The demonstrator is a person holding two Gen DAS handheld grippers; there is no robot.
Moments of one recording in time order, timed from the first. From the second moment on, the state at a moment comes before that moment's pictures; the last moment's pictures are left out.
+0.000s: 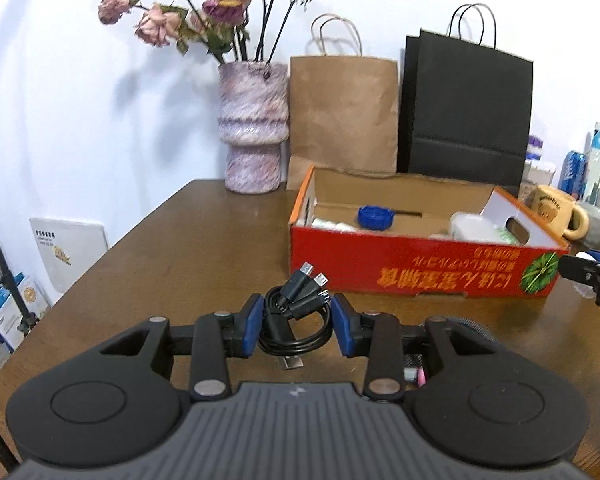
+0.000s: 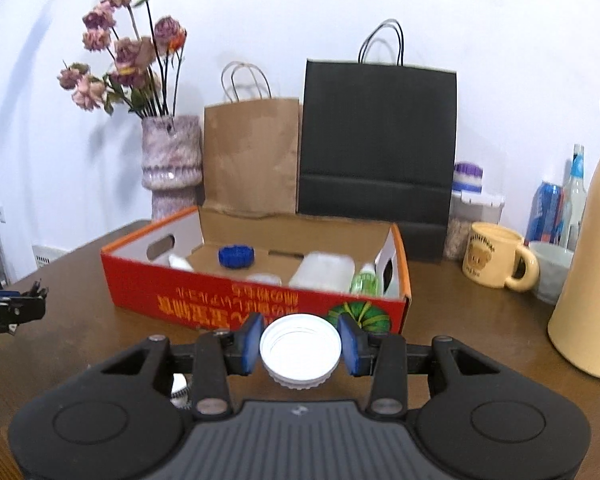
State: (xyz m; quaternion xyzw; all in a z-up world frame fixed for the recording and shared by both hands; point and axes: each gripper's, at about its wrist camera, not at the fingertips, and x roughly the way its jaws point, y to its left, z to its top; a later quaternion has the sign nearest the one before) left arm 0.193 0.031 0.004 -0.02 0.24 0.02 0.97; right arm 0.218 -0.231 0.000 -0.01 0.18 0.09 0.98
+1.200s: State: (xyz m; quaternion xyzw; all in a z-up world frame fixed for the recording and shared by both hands) left arm 0.321 -0.027 0.036 -0.08 0.22 0.02 0.97; right arm 0.319 -0.227 0.024 0.03 0.14 0.07 0.99
